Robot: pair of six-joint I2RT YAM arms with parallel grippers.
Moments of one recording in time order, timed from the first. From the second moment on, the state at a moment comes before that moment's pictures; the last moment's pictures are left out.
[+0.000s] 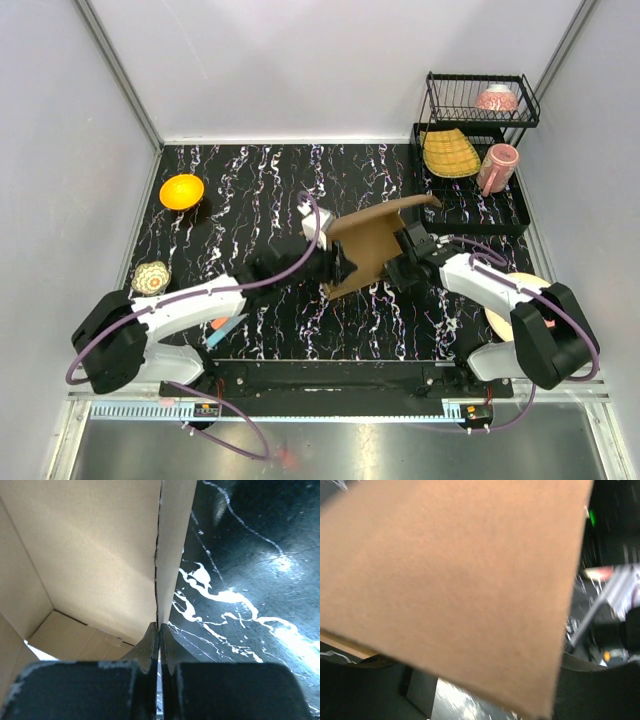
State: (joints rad) left arm -0.95 1.26 0.70 0.19 0.05 -0.48; right arm 0.52 1.37 0.74 -0.45 0.04 1.58
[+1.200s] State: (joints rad) left arm -0.60 1.76 1.24 0.02 0.06 -0.45; right arm 0.62 1.11 0.80 -0.58 0.06 1.36
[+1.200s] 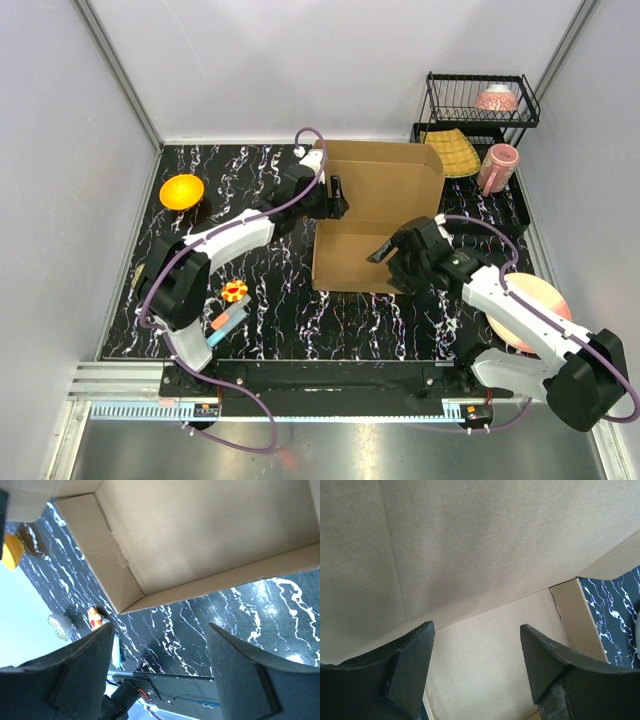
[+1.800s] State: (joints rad) left arm -0.59 1.32 1.03 -0.02 0.10 -0.49; right arm 0.62 1.16 0.92 -0.46 0.24 0.87
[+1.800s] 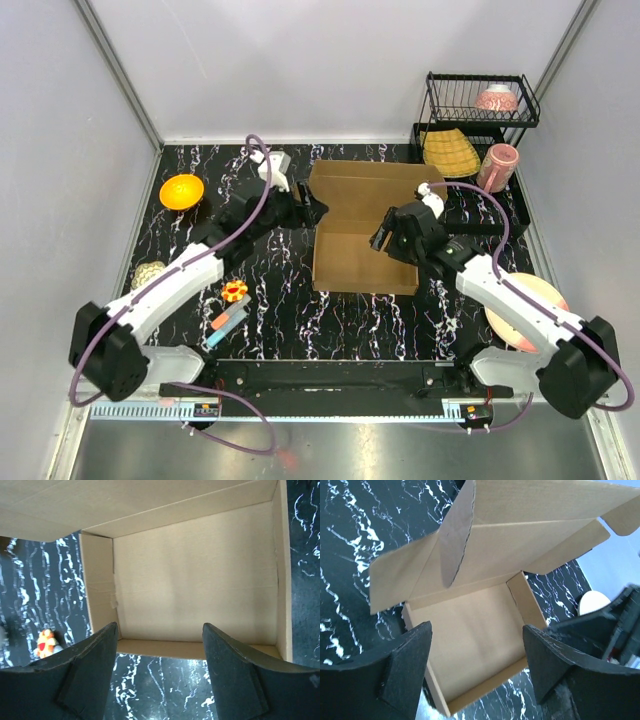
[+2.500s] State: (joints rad) left arm -0.45 0.91 0.76 -0.57 -0.43 -0.55; right arm 0.60 1.33 1.07 -0.35 0.30 0.64
